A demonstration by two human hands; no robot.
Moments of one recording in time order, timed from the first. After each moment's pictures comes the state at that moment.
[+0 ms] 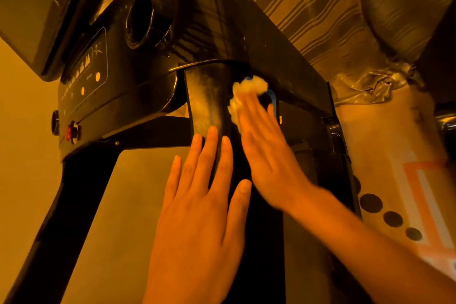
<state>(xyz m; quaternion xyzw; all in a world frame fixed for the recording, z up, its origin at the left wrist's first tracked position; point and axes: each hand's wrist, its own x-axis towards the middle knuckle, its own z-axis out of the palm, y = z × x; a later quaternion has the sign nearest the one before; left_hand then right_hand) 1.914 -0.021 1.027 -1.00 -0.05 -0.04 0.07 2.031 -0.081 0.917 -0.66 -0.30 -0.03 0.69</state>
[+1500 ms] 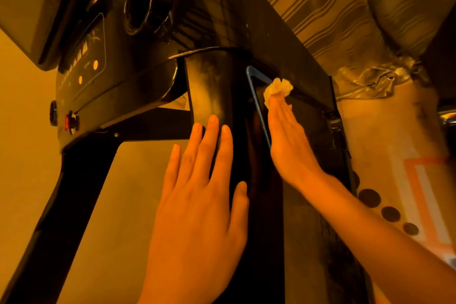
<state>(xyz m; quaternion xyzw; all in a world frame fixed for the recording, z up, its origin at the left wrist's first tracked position) 1.914 -0.017 1.025 -0.99 -0.04 -0.03 0.13 2.050 -0.087 0.892 -0.68 -0.20 0.09 0.70</state>
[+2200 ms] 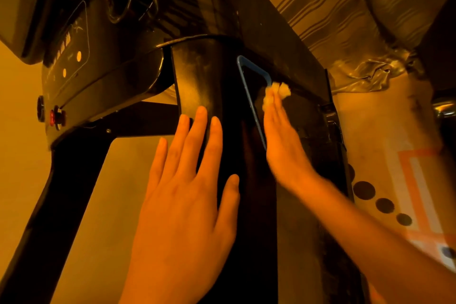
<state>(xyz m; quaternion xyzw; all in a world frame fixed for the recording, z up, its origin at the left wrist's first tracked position) 1.915 -0.019 1.027 -0.99 -0.03 -0.04 0.13 2.041 -0.079 0.870 -0.62 -0.15 0.12 0.76</state>
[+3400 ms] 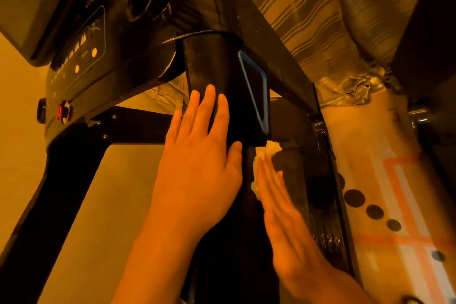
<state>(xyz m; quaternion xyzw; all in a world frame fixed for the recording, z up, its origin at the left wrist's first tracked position) 1.918 -0.021 1.031 -0.99 -0.04 -0.03 0.12 1.879 -0.110 0.865 -0.60 -0.28 0.03 0.75</state>
